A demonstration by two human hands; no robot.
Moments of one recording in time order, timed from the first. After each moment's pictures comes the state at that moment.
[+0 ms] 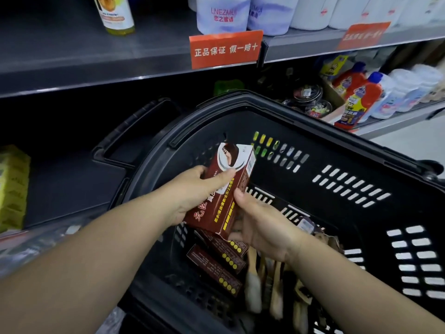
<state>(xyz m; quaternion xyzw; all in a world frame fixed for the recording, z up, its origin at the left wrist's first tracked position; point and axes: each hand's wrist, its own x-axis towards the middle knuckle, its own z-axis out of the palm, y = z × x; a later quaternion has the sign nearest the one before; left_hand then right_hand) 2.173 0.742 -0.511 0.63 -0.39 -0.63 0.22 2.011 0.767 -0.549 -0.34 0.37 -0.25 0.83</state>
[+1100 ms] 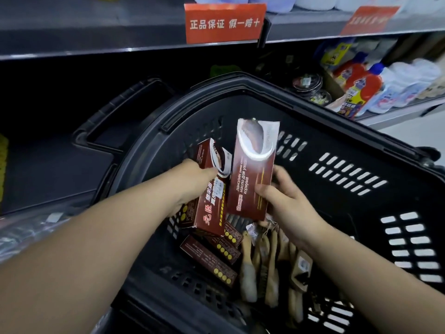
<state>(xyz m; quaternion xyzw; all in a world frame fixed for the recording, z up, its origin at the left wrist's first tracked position) 2.161 0.740 -0.515 0.69 -0.38 -0.59 0.17 1.967 0.761 -0.554 -0.43 0.46 -0.37 0.69</state>
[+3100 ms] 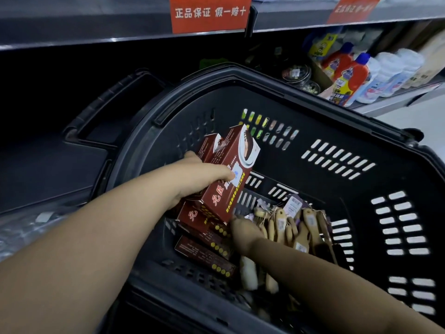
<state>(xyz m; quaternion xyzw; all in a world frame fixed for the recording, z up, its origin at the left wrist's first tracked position) 2.154 0.742 -0.511 0.68 -0.42 -0.58 0.11 1.989 0.782 -0.689 -0.72 0.61 0.16 0.30</state>
